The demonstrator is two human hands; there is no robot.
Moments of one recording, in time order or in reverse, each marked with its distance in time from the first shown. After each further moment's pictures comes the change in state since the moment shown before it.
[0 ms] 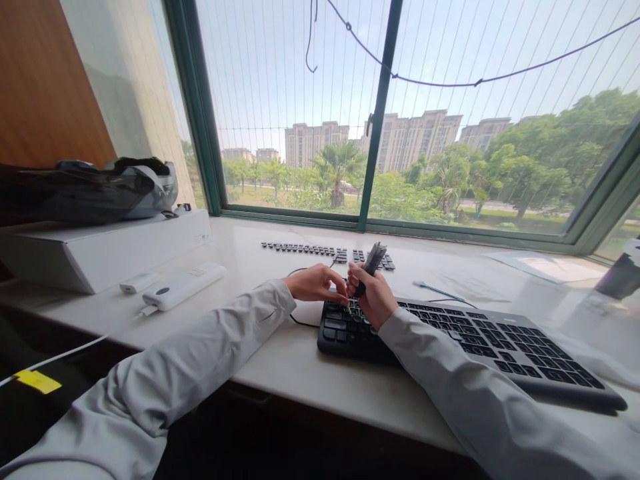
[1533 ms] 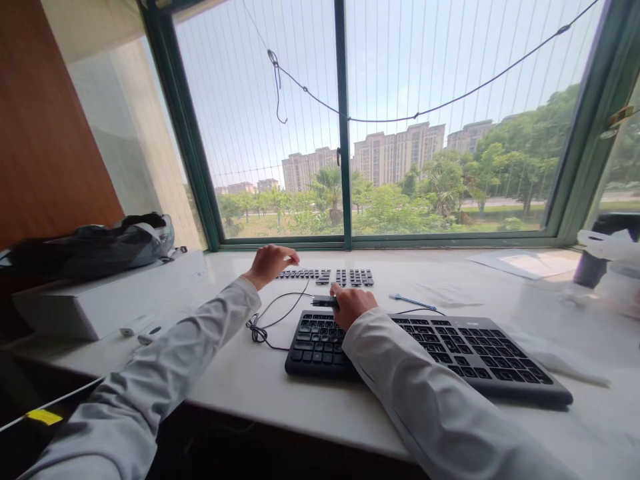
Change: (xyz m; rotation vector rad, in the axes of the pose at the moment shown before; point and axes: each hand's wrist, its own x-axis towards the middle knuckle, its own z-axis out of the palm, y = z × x) left_hand 0.019 -0.017 -0.084 0.871 0.484 -0.429; right_hand 0.002 -0.039 -0.037 -1.839 -0.181 -0.171
